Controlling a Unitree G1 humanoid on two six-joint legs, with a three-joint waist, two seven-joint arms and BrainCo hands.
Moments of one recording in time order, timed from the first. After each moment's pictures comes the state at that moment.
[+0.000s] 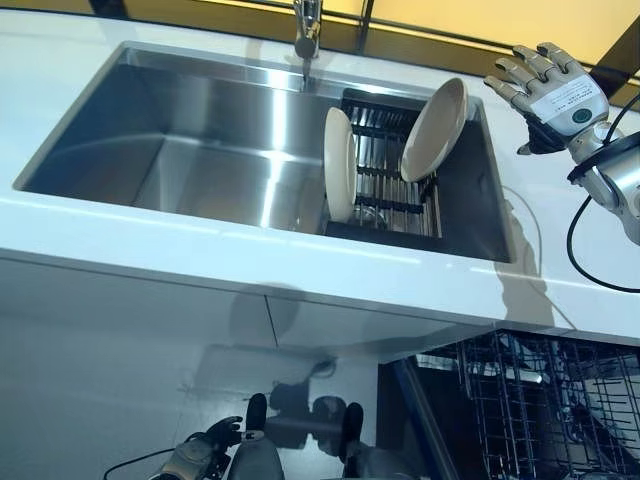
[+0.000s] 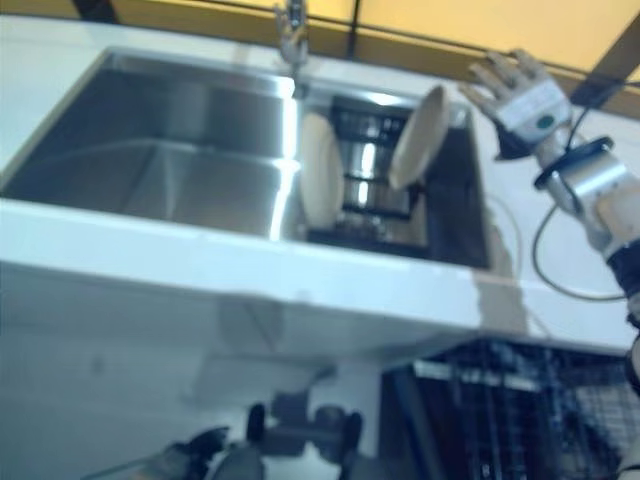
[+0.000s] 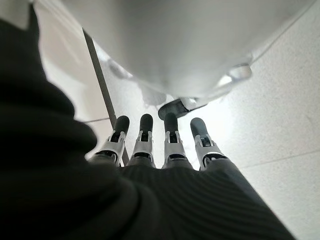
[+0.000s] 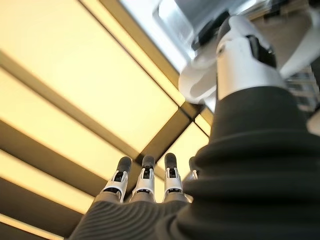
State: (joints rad) left arm -0.10 0.35 -0.45 1.10 -0.14 -0.01 -0.11; right arm -1.12 -1.16 0.79 0.62 -0.85 -0.17 -0.42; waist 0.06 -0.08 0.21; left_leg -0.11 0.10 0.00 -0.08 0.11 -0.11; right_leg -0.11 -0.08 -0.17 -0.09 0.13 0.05
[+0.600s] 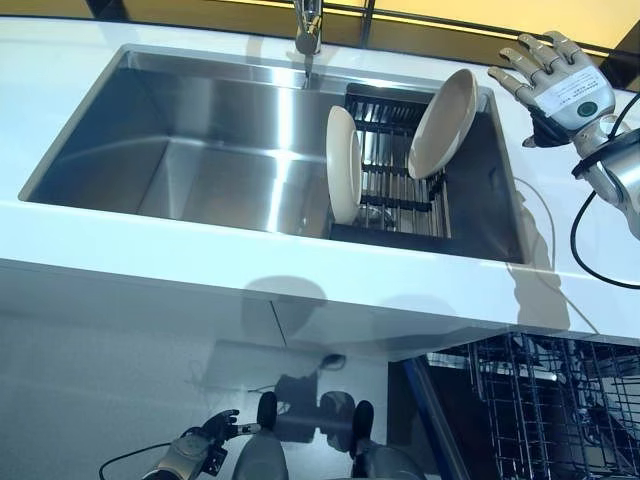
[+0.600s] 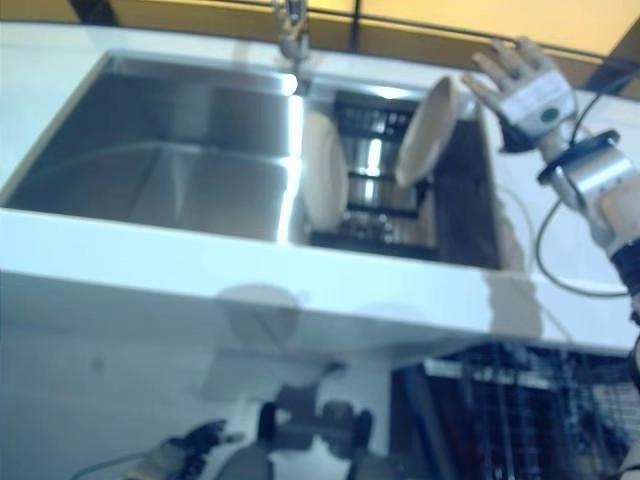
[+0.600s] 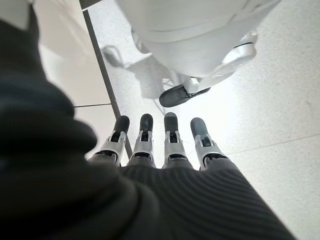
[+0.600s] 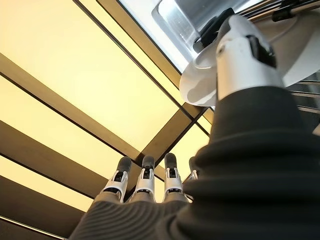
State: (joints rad) left arm -0.09 0.37 -0.43 1.09 -0.14 -0.01 -0.11; right arm -1.15 -1.16 0.79 0.60 -0.88 -0.14 -0.42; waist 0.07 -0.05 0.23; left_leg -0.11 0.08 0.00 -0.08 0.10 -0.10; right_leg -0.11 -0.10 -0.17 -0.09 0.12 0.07
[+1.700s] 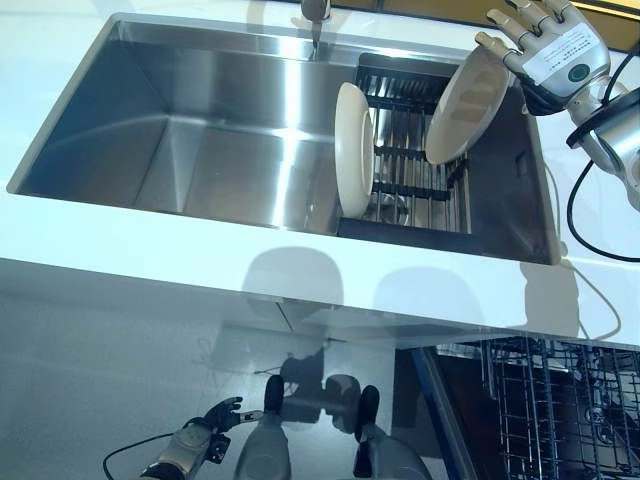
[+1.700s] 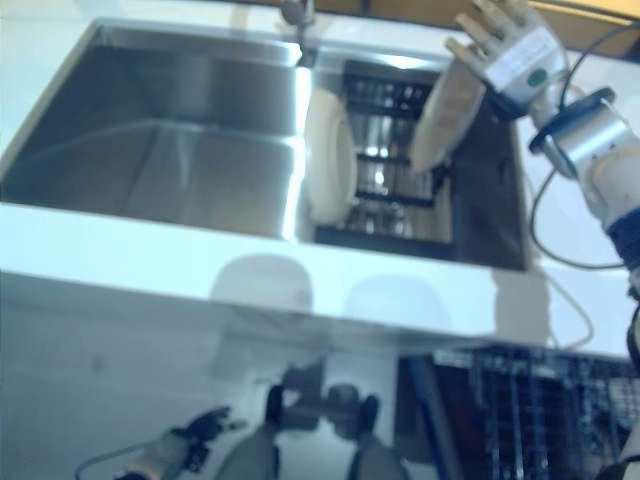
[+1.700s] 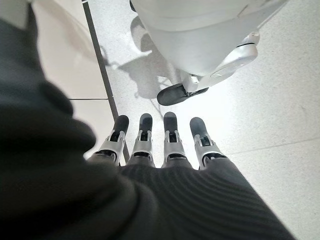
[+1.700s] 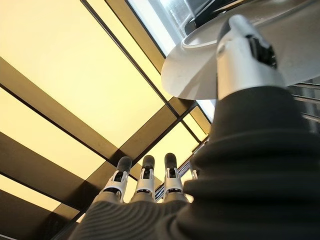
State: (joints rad) left arm -0.12 0.37 -0.43 1.08 -0.19 -0.06 -0.11; right arm -1.30 -1.13 0.88 0.59 -0.97 -0.10 -0.38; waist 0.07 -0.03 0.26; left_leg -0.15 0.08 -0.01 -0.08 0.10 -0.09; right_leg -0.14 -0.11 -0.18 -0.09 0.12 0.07
